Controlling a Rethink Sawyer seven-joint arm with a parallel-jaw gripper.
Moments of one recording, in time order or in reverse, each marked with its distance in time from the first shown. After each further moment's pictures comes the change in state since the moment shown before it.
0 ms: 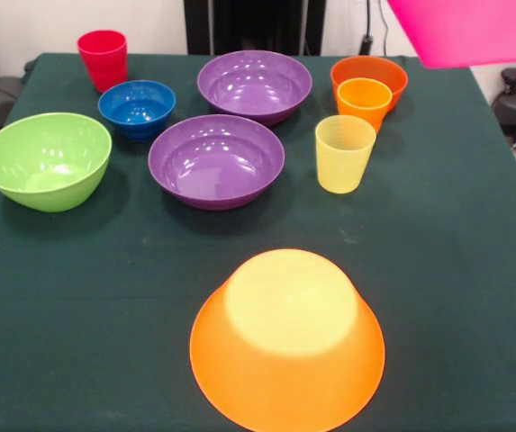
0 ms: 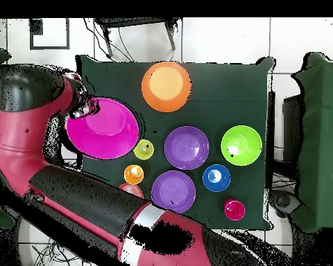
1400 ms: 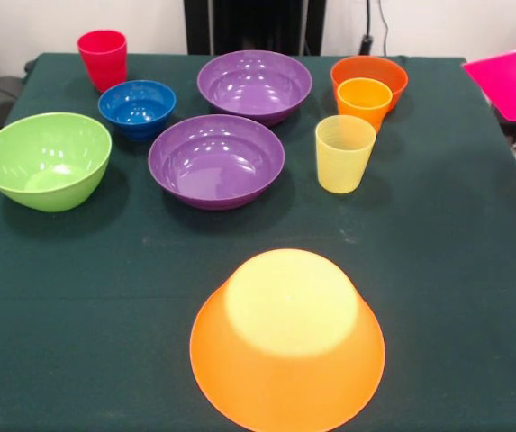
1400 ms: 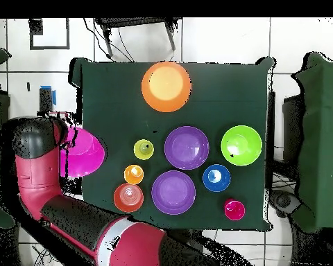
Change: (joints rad) arm 0.149 0.014 -0.178 0.262 -0.127 0.541 0.655
